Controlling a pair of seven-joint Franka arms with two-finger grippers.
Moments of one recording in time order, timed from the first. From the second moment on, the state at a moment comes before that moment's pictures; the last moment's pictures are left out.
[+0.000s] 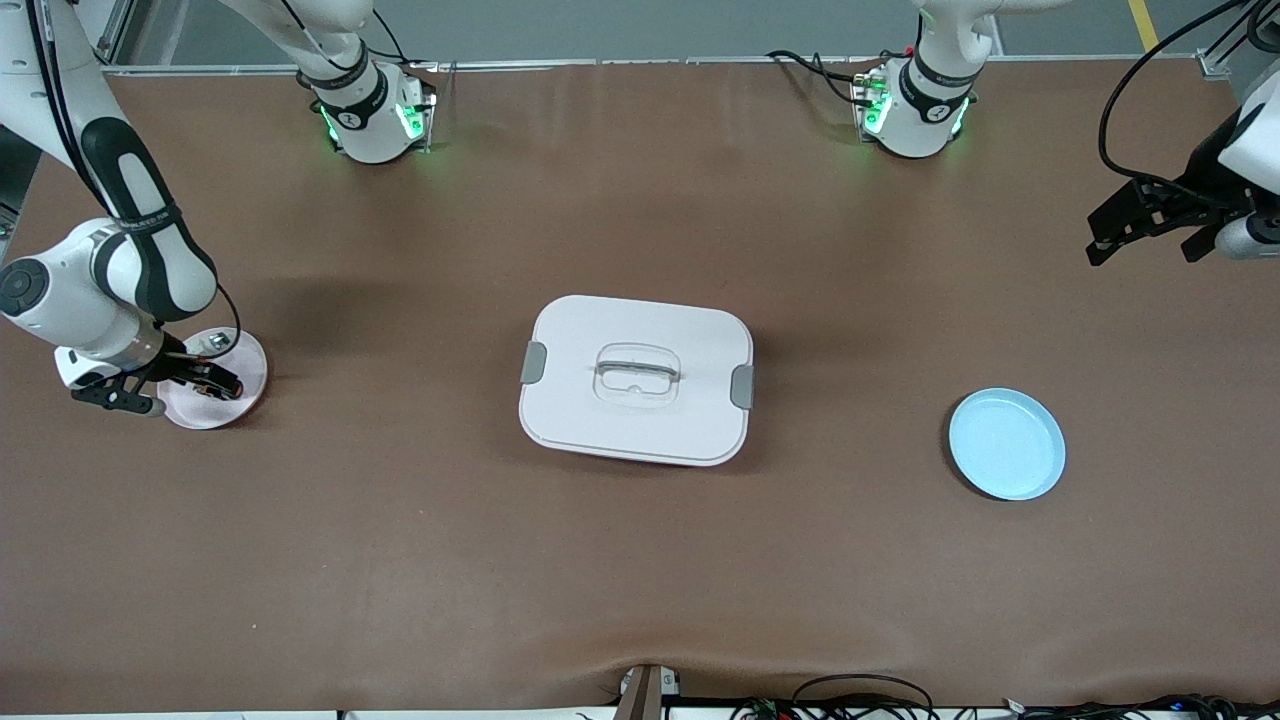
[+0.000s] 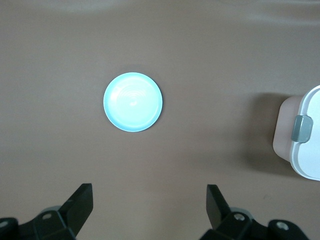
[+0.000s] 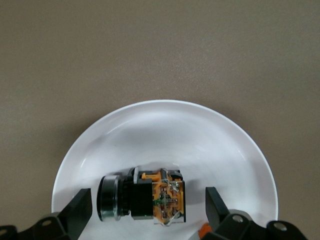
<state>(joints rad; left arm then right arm) 0.00 -0.07 -0.08 -1.61 0.01 1.63 -0.10 -0.29 0.43 -0.08 -2.18 0.06 2.66 -0.21</state>
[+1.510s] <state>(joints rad) 0.00 -0.07 -0.08 -1.58 -0.15 1.62 -0.10 -0.02 0.21 -0.04 -1.95 0.18 2.02 0.47</state>
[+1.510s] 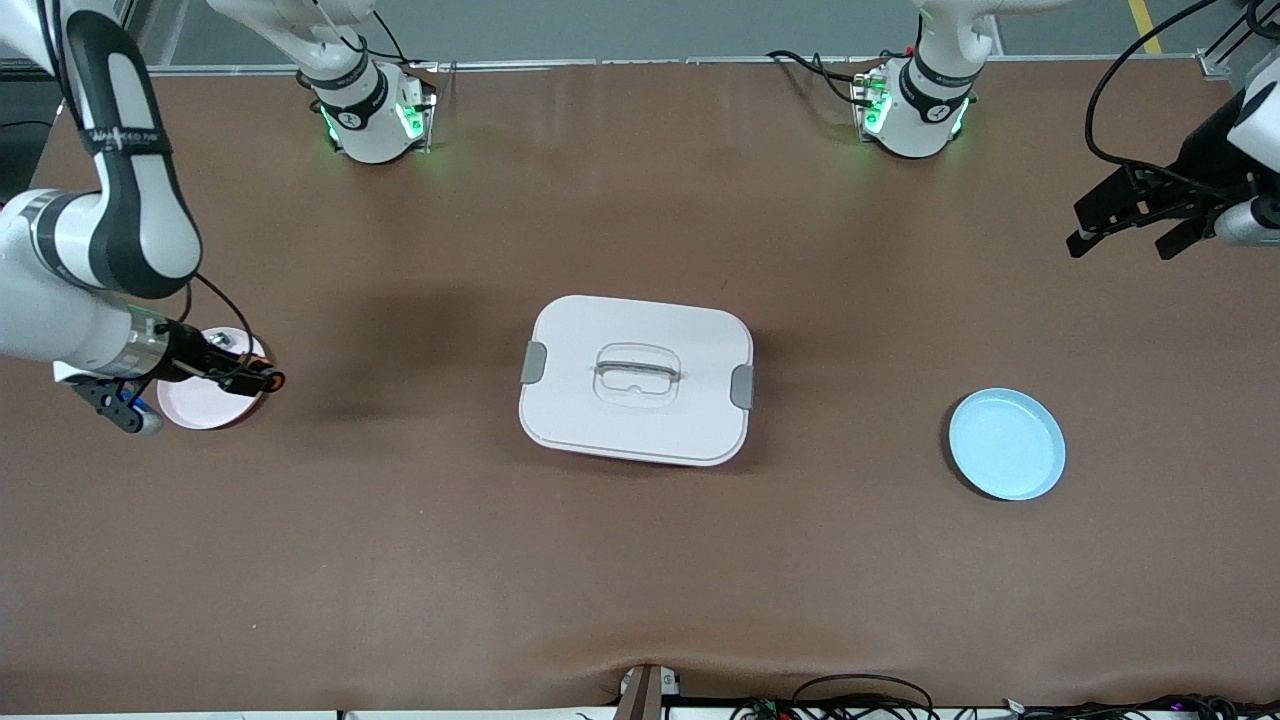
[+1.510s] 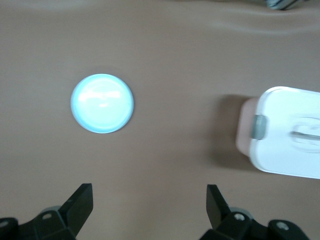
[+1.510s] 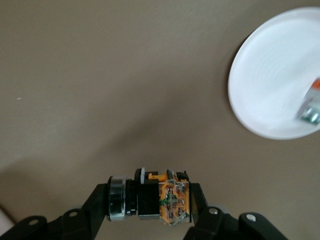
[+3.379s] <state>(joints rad) -0.05 0.22 -0.40 -1.64 -0.94 2.15 -0.02 0.62 0.42 -0.04 -1.35 0.39 2.01 1.95</state>
